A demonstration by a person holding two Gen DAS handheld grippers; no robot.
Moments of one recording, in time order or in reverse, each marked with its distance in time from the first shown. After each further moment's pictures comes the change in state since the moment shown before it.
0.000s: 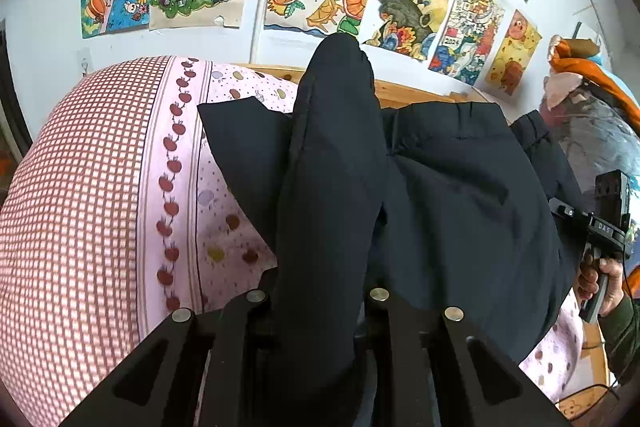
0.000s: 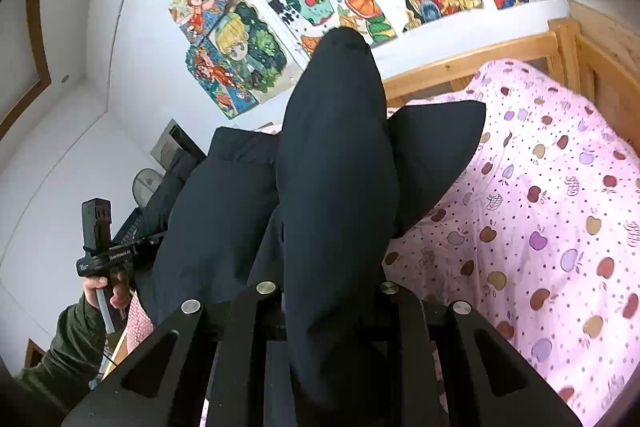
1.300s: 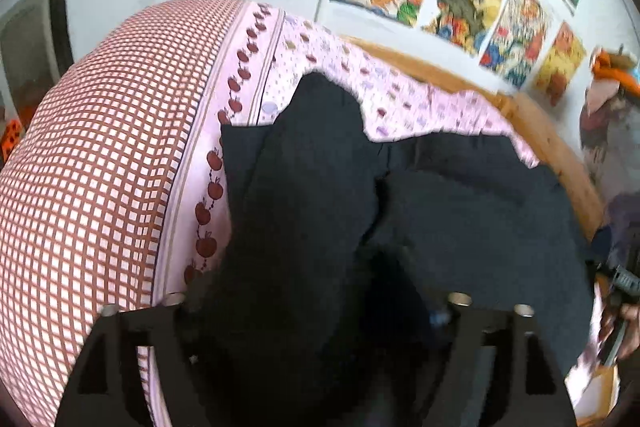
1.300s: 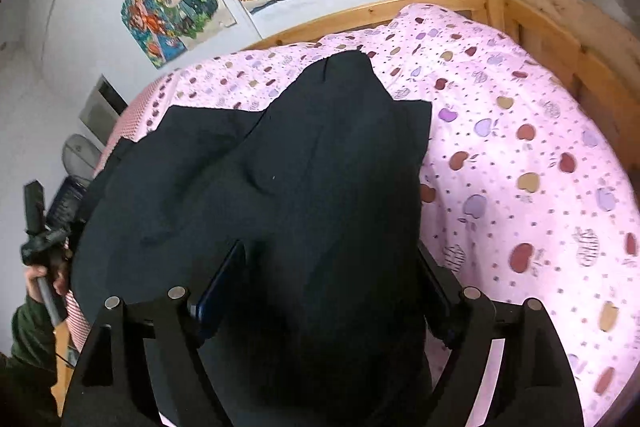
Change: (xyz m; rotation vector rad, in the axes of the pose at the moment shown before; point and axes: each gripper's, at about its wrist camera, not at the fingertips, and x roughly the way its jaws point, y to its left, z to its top) left arm -0.003 0.021 -0.083 -0.172 -0.006 0.132; right arm -0.028 -0.017 -0.086 -0.005 0.151 -0.347
